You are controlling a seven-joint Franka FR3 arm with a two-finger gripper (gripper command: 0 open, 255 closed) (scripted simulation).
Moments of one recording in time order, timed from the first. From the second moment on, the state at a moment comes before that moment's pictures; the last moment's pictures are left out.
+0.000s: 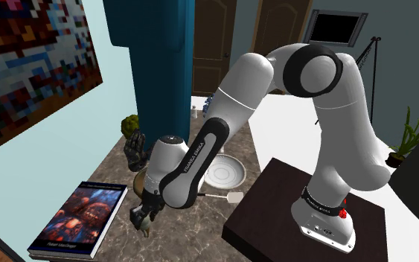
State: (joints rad) arm 0.46 0.56 0.28 -2.14 0.33 2.98 0.40
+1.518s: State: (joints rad) arm 0.47 0.37 0.26 -2.17 0.31 2.83 0.46
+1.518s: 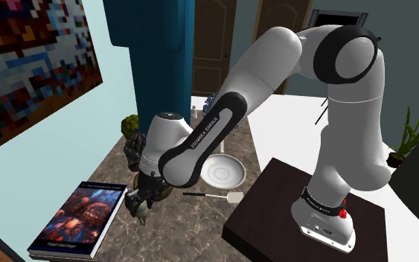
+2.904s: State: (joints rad) arm 0.42 0.19 0.23 -2.12 0.32 2.58 0.43
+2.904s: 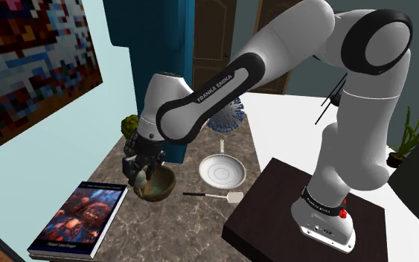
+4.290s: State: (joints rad) arm 0.23 0.30 0.14 -1.95 0.38 2.45 0.13
